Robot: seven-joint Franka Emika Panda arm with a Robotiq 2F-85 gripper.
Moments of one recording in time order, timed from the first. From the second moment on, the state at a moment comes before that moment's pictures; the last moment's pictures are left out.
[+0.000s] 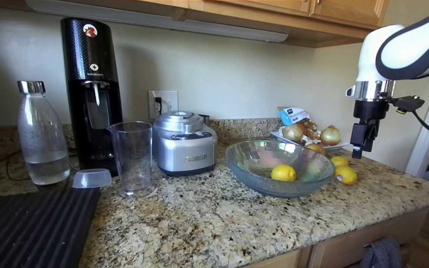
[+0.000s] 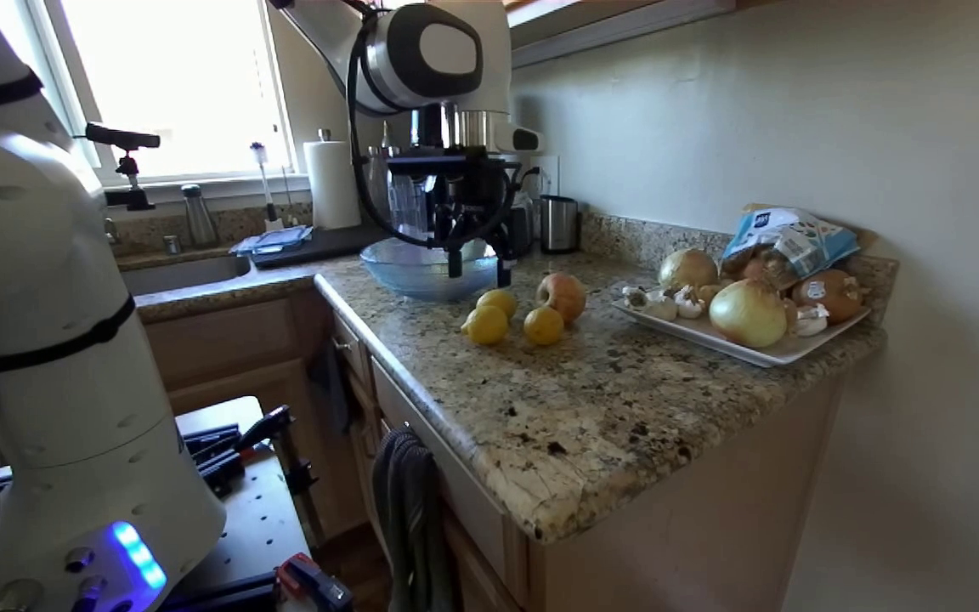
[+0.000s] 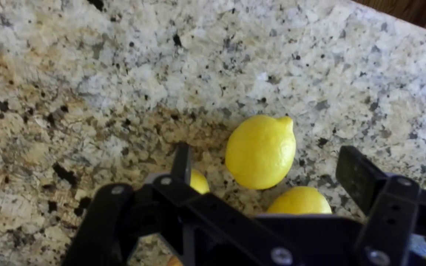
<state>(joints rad) 0.04 -0.19 0.04 -2.51 -0.03 2.27 -0.17</state>
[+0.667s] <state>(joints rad) 0.04 -0.07 0.02 -2.54 0.09 2.41 -0.15</state>
